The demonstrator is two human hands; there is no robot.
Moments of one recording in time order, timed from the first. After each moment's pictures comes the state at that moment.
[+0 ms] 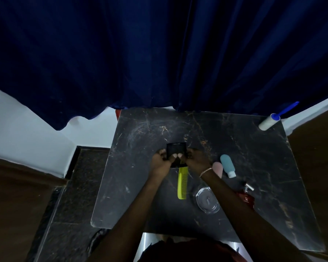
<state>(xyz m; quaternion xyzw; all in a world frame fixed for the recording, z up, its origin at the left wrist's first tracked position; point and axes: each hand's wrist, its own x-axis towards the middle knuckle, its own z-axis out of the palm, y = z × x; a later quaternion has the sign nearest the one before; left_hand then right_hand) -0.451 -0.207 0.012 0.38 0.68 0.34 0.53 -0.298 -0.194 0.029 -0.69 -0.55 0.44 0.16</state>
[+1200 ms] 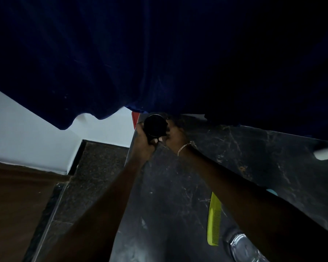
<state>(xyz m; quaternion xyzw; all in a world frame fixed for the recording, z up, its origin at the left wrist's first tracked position) -0.627 -0.038 -0.061 0.50 0.69 0.35 0.39 -0.485 0.013 -0.040 -0.63 -0.64 0.41 0.14</state>
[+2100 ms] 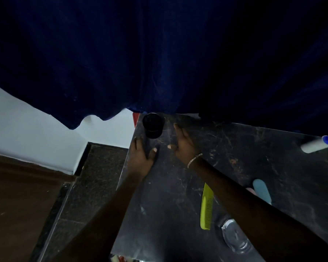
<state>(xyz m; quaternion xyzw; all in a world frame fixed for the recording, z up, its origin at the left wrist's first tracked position) -0.610 -0.126 -0.024 0.52 0.74 0.26 0.34 -0.427 -0.058 -0.009 -0.60 -0.71 0.34 0.13</state>
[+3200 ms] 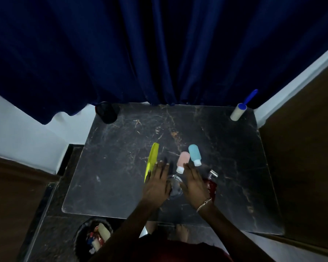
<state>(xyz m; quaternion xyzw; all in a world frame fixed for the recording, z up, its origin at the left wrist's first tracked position) -0.328 -0.333 -0.037 0.76 0.62 -0.02 0.21 -0.145 -0.340 -0.013 -0.65 -0.71 0.25 0.10</state>
